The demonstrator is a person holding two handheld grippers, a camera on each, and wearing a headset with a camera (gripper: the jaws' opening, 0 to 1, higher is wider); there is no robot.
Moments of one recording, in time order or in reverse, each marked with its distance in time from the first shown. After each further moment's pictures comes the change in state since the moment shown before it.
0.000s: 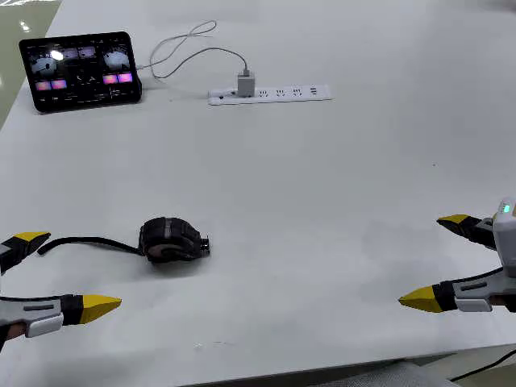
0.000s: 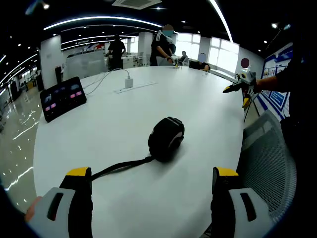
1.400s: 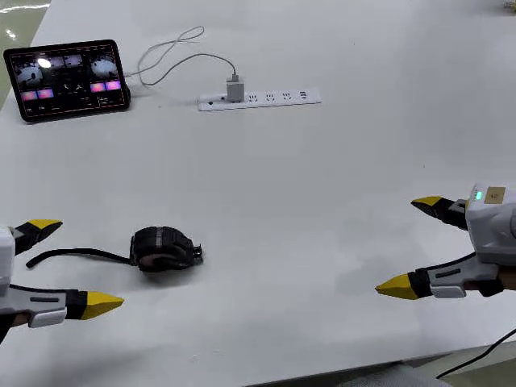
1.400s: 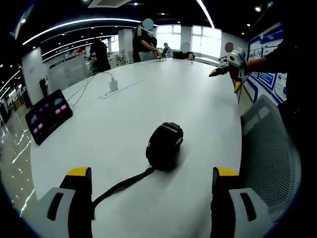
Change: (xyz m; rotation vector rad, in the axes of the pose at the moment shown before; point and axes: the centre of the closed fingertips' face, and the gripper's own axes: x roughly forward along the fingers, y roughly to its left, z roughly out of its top) left arm 0.031 0.000 0.025 0.184 0.059 -0.091; right arm 0.013 0.001 0.042 -0.097 -0.060 0.000
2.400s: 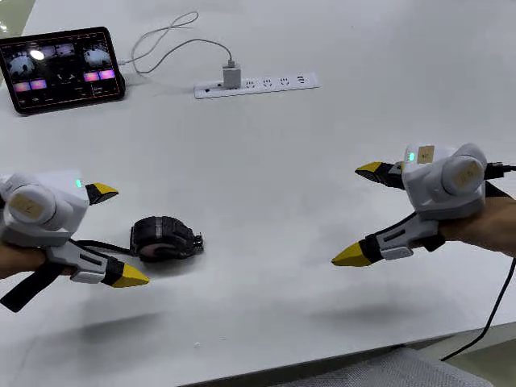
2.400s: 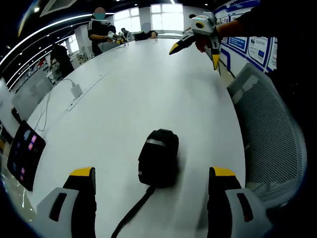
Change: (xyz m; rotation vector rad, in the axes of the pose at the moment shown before) left arm 0.058 -0.015 0.014 0.313 0.172 -0.208; right arm 0.061 0.017 0.051 -0.130 -0.022 0.137
